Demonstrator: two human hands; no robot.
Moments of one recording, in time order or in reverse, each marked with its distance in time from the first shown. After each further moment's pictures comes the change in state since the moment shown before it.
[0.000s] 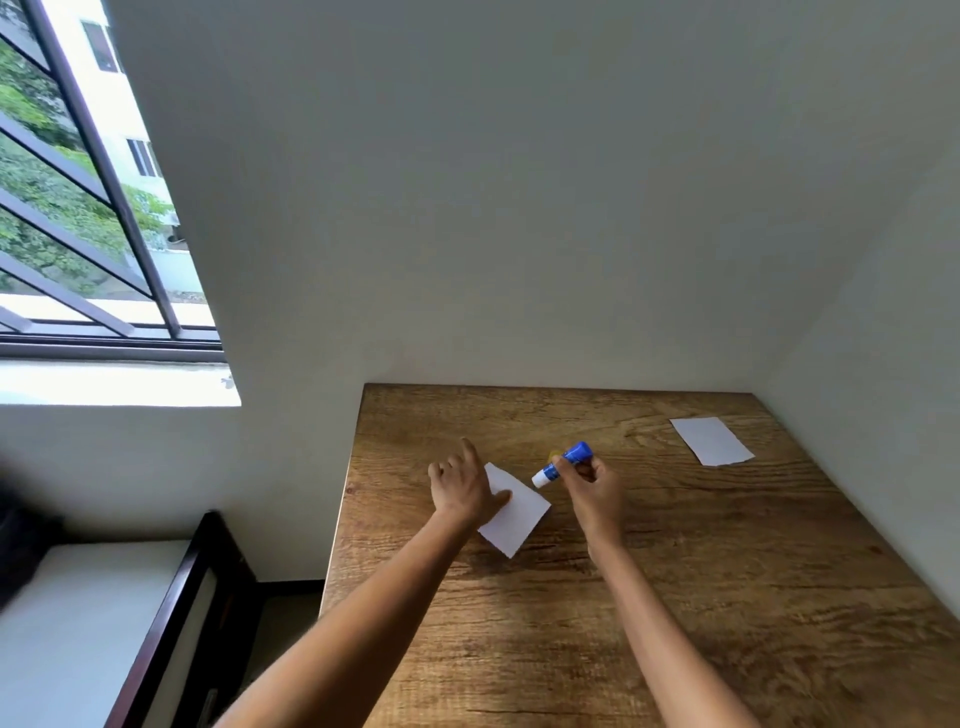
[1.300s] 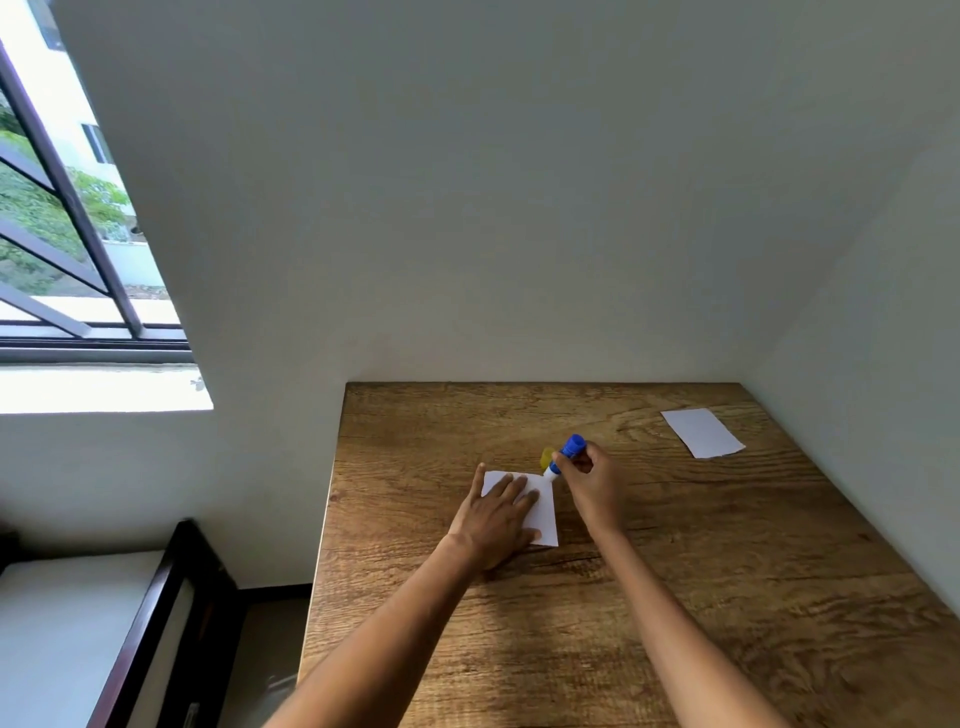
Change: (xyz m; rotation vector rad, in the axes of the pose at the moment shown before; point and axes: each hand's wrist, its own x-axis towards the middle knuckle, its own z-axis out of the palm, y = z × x) left_hand -0.011 0.012 0.023 0.228 -0.110 0.626; right_hand 0.032 0.018 0.000 -0.348 0.013 -0.151
